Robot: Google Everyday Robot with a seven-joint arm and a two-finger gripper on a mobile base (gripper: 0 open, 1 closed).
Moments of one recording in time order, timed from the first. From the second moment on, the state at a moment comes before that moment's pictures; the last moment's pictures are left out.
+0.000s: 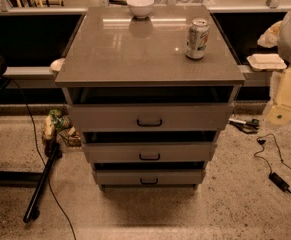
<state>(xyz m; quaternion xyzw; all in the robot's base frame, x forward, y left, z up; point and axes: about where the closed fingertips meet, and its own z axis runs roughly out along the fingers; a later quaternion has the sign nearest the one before) 0.438 -0.216 0.977 -0.60 0.78 -0.04 0.16</state>
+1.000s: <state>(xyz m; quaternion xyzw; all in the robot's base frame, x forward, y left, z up) 0.450 -0.208 0.874 -0.65 0.75 -0.02 0.14</state>
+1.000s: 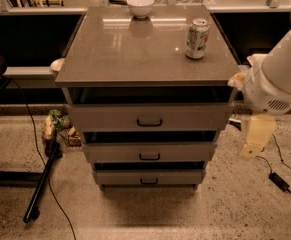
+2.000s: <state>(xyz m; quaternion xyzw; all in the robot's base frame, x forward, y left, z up) 0.453 -0.186 0.790 -0.68 0.72 0.03 0.12</state>
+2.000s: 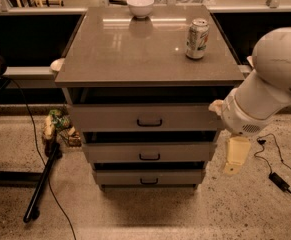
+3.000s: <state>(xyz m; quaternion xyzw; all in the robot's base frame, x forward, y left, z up) 0.453 -0.132 0.606 -0.76 0.64 0.08 0.11</state>
